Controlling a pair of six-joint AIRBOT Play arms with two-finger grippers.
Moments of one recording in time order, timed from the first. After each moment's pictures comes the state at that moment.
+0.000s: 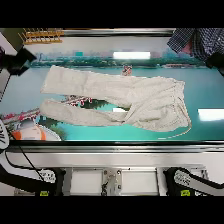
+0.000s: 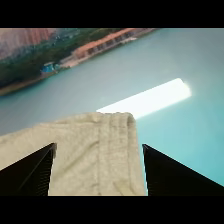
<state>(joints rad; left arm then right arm) 0.37 -1.62 1.72 1.18 -1.08 -1.69 -0.40 -1.28 1.45 -1.36 0.90 1.59</state>
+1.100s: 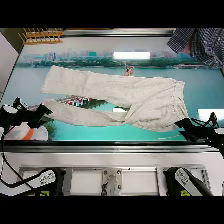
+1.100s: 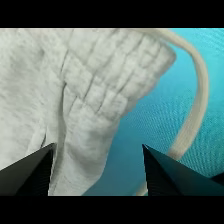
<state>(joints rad) 0.48 -1.32 0.80 1.13 -0.87 -1.66 -0.68 -1.04 0.45 -0.87 0.84 1.37</state>
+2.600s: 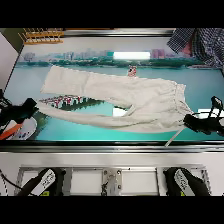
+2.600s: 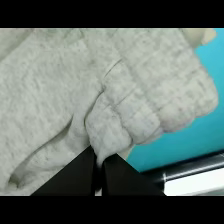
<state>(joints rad) 0.54 -1.05 0.84 1.10 -0.96 -1.56 -0.51 -0.89 0.65 -1.29 1.03 1.44</state>
